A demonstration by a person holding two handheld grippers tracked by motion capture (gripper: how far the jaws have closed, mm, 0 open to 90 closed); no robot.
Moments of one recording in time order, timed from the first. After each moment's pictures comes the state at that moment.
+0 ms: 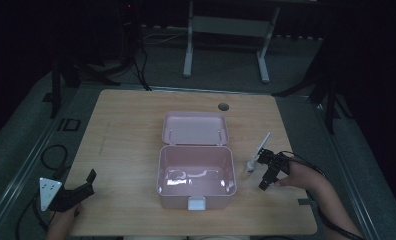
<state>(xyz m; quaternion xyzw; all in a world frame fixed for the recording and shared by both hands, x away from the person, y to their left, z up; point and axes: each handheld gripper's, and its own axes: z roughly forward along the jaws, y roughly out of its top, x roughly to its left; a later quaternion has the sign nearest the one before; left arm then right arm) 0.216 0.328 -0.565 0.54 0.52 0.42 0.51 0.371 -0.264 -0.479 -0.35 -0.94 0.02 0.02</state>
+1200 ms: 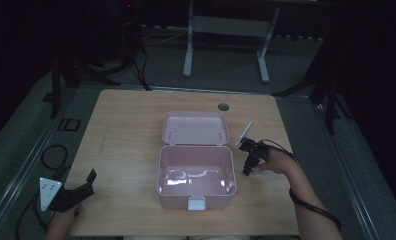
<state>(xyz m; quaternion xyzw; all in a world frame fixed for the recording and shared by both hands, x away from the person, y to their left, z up) 0.216 0.328 -0.565 0.54 0.52 0.42 0.51 0.425 -0.222 -0.505 -0.36 -0.93 0.01 0.04</state>
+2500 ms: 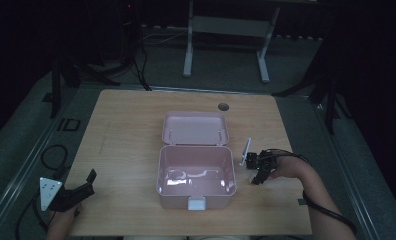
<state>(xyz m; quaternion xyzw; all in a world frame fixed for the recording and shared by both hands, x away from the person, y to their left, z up) 0.216 0.328 -0.565 0.54 0.52 0.42 0.51 0.380 -0.232 -0.495 -0.10 -0.99 0.01 0.02</state>
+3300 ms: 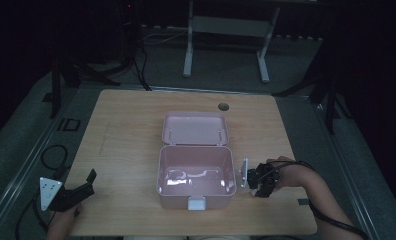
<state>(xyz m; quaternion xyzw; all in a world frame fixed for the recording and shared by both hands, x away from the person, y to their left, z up) 0.216 0.328 -0.565 0.54 0.52 0.42 0.51 0.332 -0.224 -0.488 0.04 -1.00 0.04 -0.01</state>
